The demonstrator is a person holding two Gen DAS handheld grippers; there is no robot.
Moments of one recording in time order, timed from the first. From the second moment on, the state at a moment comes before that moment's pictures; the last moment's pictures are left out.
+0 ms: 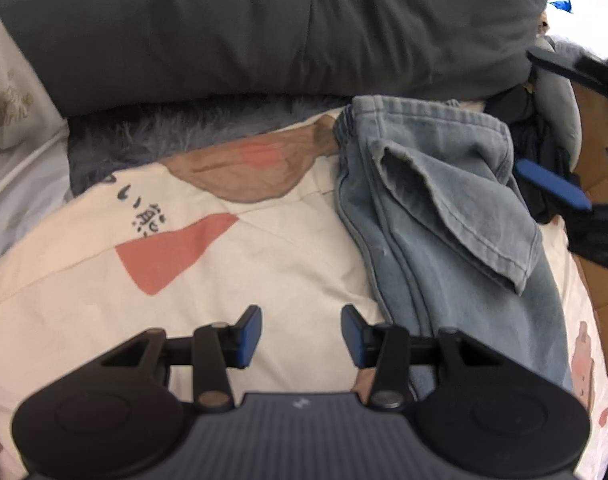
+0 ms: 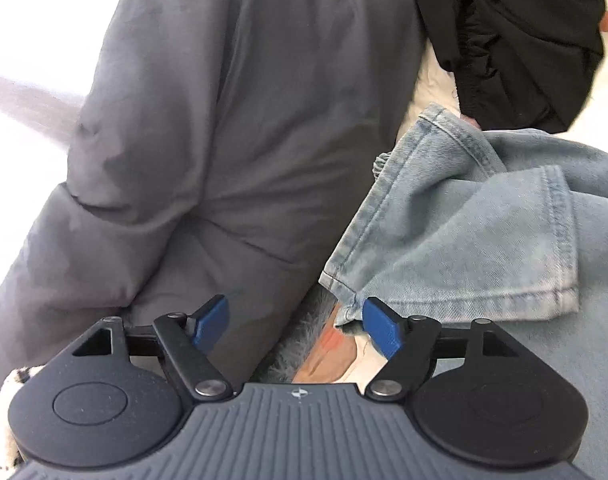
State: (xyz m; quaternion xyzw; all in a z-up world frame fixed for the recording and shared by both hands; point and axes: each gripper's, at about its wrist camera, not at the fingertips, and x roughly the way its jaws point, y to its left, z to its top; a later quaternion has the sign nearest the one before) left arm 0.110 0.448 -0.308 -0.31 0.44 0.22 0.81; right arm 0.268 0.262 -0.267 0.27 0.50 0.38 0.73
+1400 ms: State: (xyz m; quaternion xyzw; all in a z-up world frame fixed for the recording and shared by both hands) left arm 0.299 0.353 -0.247 0.04 0.43 0.01 0.90; right arm 0.200 -0.053 -0.356 0.33 0.50 0.07 0.79
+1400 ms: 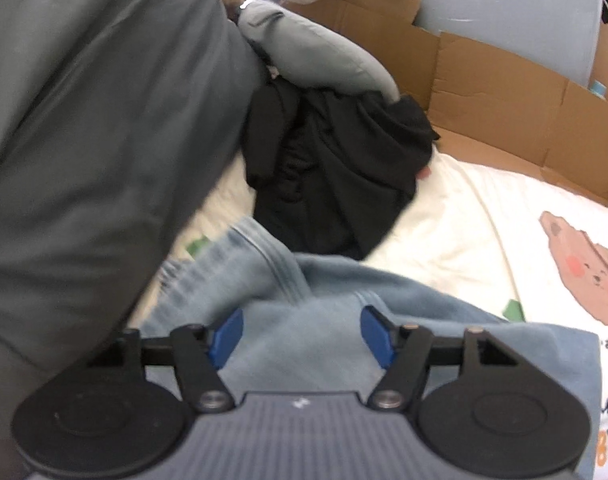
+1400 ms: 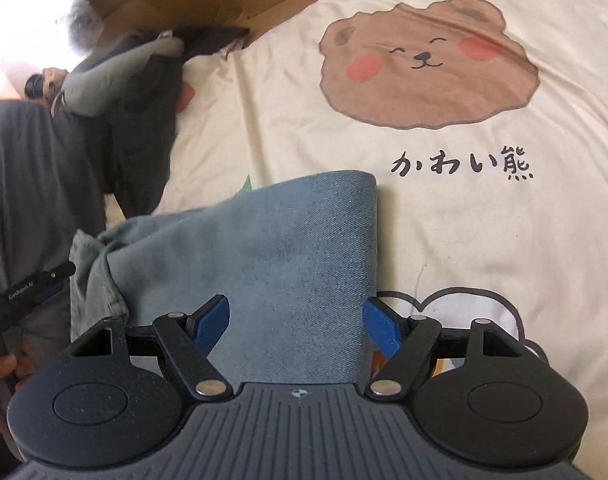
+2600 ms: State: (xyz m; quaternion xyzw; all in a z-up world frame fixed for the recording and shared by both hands) left arm 0.398 0.424 -0.263 0.09 0.46 -0.02 0.88; right arm 0.191 -0.063 -0.377 0.31 0.54 0.06 0.78
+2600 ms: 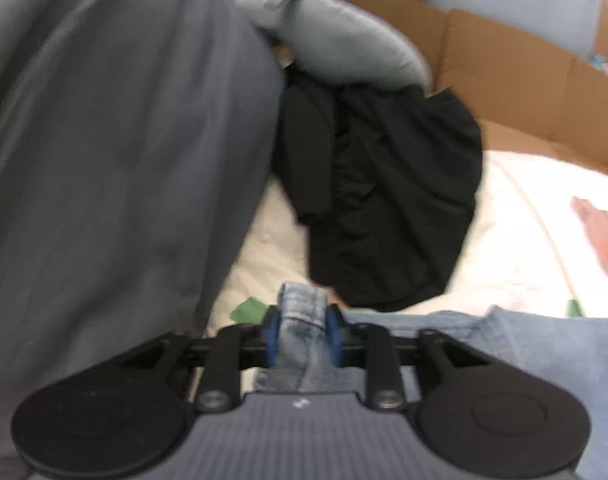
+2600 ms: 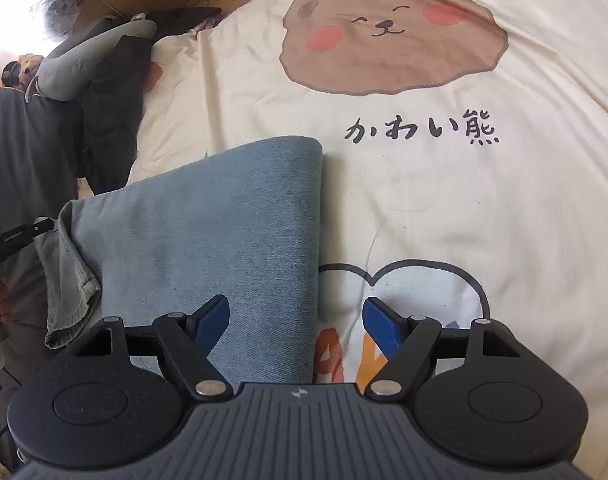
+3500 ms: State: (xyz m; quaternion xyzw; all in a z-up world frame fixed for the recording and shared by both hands) left arm 0.267 0.325 -0.265 0.04 0.46 0.01 0.89; right arm 0.191 -0.065 -0.378 0.33 0.52 0.07 0.79
